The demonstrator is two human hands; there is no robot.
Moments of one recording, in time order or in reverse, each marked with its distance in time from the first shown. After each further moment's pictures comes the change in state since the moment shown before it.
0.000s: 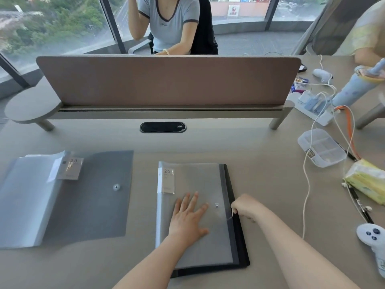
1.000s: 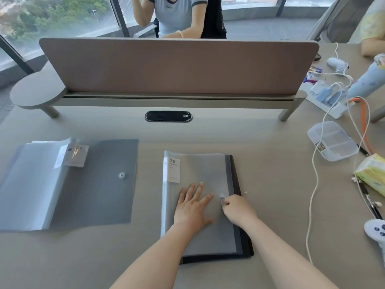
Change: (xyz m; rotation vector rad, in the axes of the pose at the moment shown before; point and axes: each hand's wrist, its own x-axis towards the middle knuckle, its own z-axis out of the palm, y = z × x) left_hand 0.001 0.001 -0.002 -0.027 0.008 -0.027; right_hand 0.000 0.003 0.059 -0.164 0.119 -0.317
